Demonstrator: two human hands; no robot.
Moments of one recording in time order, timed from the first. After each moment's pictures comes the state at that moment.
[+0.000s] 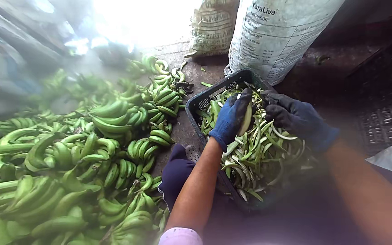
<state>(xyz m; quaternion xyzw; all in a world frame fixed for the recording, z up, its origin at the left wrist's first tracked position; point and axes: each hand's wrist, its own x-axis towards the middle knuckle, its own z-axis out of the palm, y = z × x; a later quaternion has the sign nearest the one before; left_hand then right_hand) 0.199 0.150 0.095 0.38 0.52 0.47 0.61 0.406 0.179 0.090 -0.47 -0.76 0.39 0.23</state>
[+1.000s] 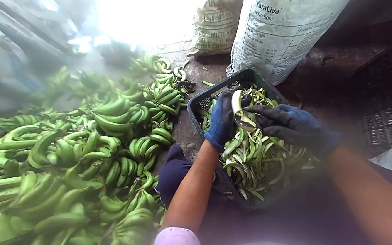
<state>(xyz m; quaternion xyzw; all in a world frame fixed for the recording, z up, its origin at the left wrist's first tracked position) 0.186 0.129 0.095 0.45 0.49 0.58 0.46 0.410 0.175 0.079 -0.29 -0.89 0.27 0.22</state>
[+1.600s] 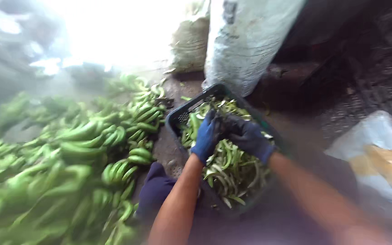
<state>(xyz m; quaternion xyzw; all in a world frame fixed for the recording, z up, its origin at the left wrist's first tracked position) 0.197 0.125 0.074 0.55 0.55 0.40 0.48 0.374 0.146 0.057 -0.49 -0.71 0.43 0.28</state>
